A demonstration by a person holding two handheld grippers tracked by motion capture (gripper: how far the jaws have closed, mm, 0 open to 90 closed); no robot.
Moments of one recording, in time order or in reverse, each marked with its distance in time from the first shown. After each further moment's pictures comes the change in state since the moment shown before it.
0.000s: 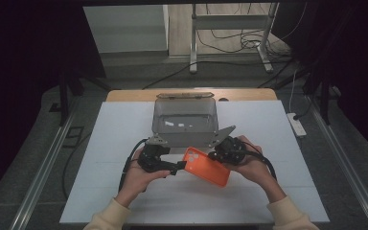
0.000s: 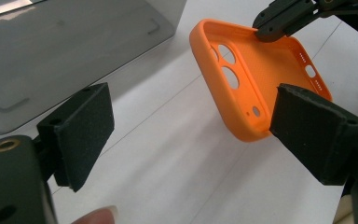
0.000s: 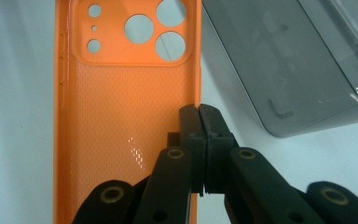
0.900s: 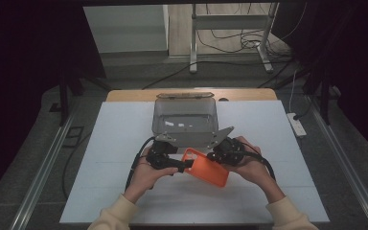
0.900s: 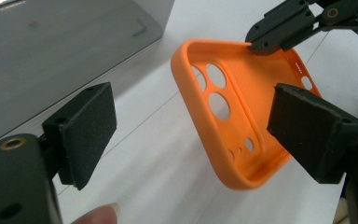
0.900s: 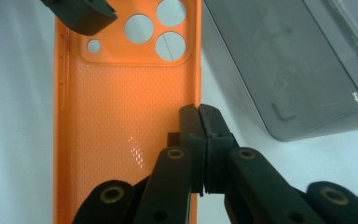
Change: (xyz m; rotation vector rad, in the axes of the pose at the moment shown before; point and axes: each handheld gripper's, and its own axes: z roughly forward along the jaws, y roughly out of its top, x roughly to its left) left arm -0.004 0.012 0.019 0.030 -0.034 -0.002; right arm 0.003 0.002 0.002 -0.003 0.004 -0.012
